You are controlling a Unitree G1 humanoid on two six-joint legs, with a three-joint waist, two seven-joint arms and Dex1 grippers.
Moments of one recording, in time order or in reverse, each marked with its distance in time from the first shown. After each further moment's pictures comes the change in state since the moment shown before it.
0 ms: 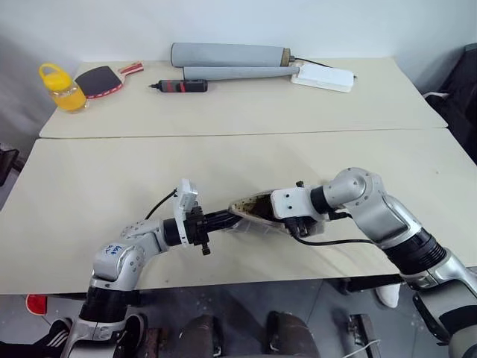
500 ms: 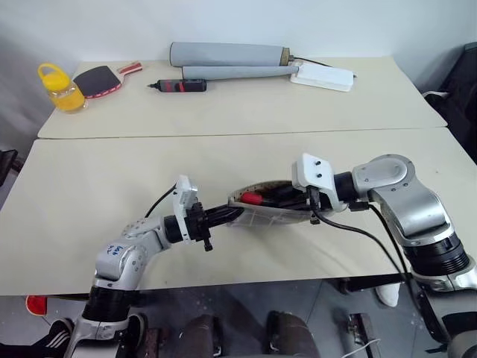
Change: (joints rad) left arm -0.019 -0.044 0.004 0.001 0.015 -0.069 0.039; right arm 0.034 0.056 -0.252 -0.160 0.375 0.265 -0.022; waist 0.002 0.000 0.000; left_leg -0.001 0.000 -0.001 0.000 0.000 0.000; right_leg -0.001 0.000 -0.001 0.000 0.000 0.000
